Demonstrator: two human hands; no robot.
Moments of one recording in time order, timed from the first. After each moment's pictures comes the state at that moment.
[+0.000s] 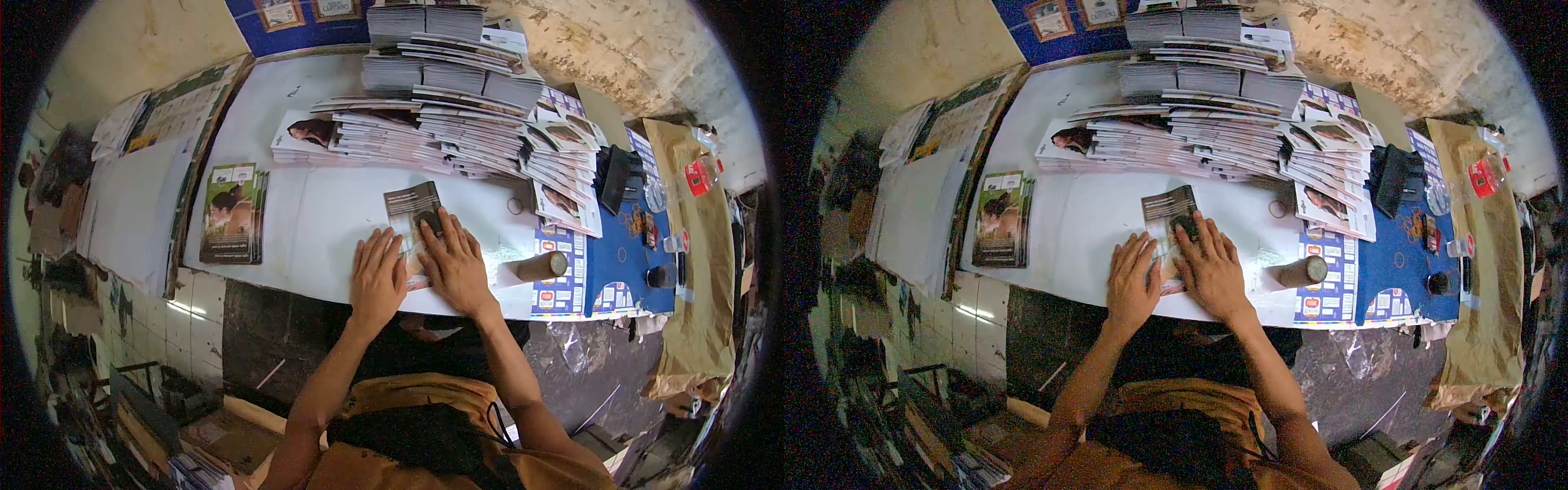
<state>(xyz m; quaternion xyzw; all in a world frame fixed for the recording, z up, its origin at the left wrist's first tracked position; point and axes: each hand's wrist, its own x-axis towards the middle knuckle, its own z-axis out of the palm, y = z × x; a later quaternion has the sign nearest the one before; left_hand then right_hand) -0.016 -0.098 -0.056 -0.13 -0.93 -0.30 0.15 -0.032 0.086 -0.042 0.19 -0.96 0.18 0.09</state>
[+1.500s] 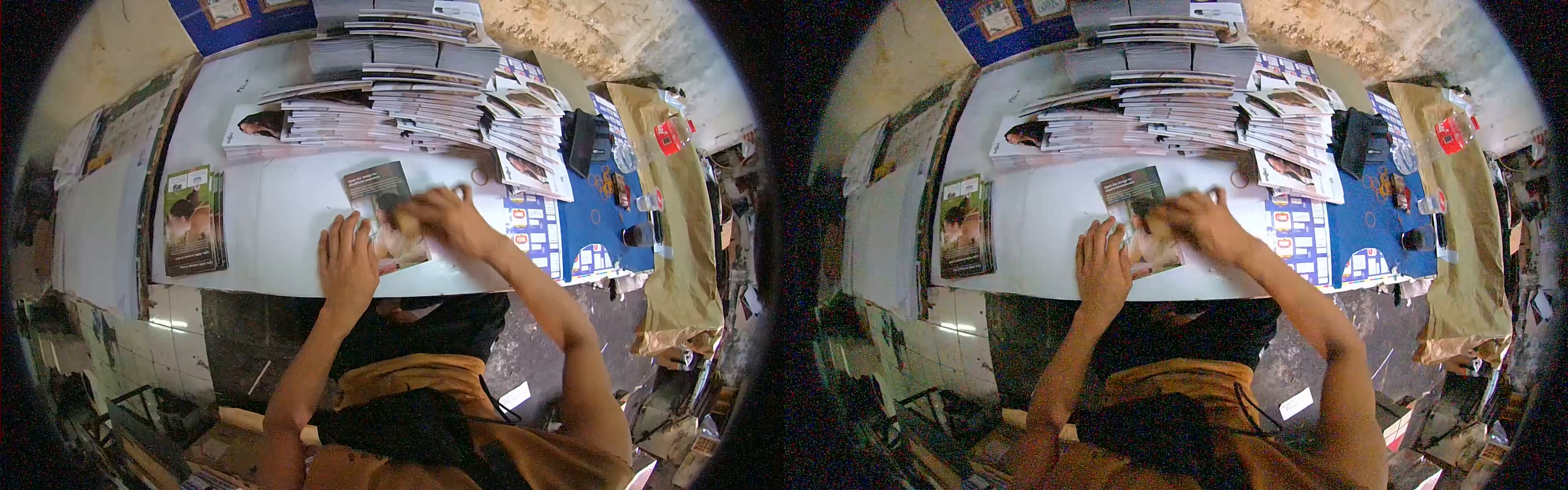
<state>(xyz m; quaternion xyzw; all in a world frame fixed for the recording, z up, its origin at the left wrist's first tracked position) -0.019 -0.090 -0.047 -0.14 -0.96 -0.19 0.13 -0.073 0.150 -0.020 0.31 -0.93 0.17 -0.03</state>
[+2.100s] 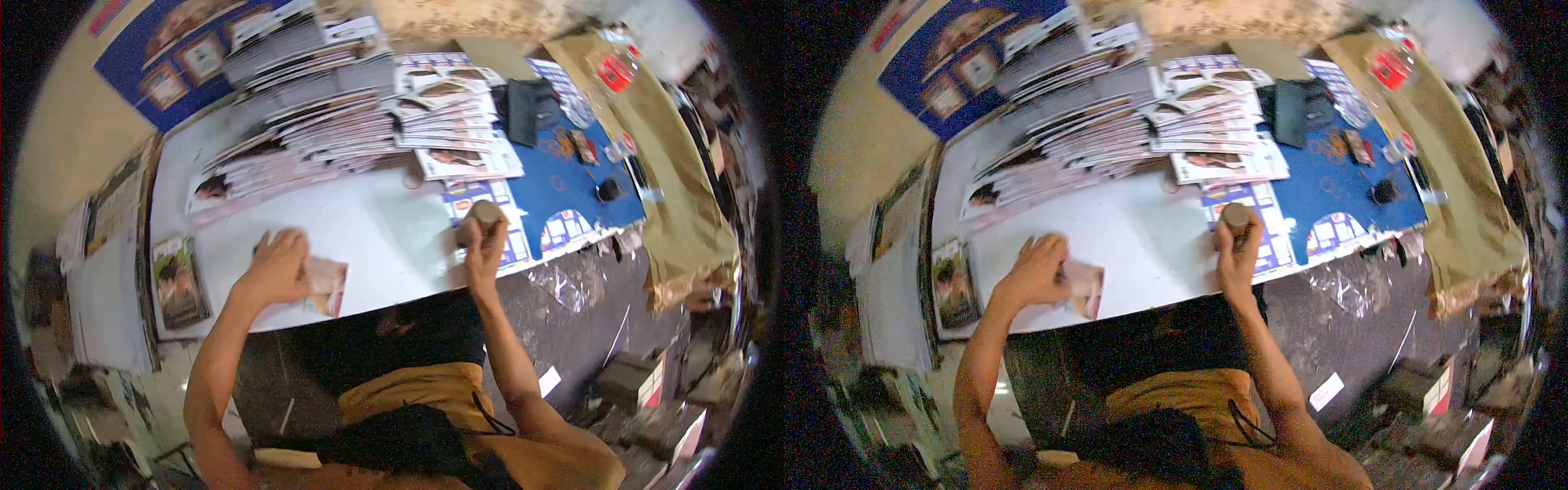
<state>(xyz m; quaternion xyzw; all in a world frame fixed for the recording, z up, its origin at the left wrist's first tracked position) -0.095 -0.114 0.038 -0.35 -0.92 -0.01 -0.19 0.028 0.215 -0.057 -0.14 -0.69 0.62 0.34</state>
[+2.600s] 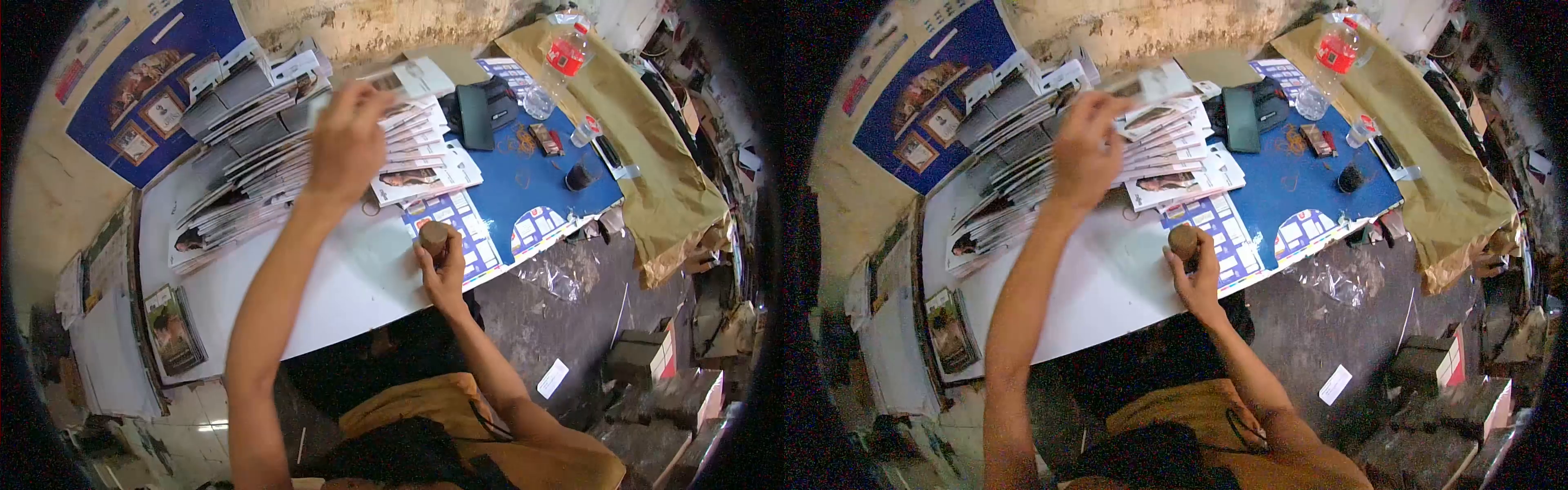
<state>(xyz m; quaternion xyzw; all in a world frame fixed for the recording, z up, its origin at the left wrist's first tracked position) -0.160 0.127 0.126 -0.46 -0.74 -0.33 0.36 0.027 0.209 -0.050 -0.15 -0.72 0.58 0.35</state>
